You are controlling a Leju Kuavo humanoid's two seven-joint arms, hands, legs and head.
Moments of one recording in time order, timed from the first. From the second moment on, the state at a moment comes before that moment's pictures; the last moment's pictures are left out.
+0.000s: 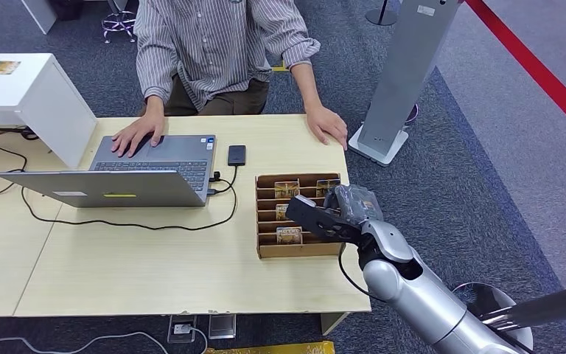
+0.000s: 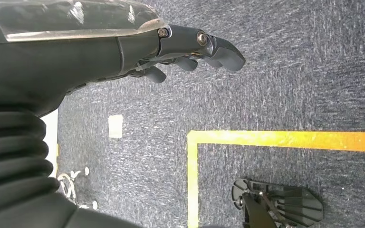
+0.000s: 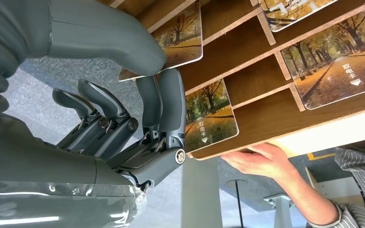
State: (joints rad) left arm -0.11 0.09 -1.17 -0.23 1.09 0.46 0.08; right arm -0.47 -0.23 0.85 -1.39 0.73 -0.05 0.54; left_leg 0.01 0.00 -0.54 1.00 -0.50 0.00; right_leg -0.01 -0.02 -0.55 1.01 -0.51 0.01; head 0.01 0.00
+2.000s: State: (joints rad) left arm -0.11 0.08 -1.17 -0.23 1.13 0.50 0.09; right arm -0.72 -0.12 0.83 -1.20 0.80 -0.51 0.20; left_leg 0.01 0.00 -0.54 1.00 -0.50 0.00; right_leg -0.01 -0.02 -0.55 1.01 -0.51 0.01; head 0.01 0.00
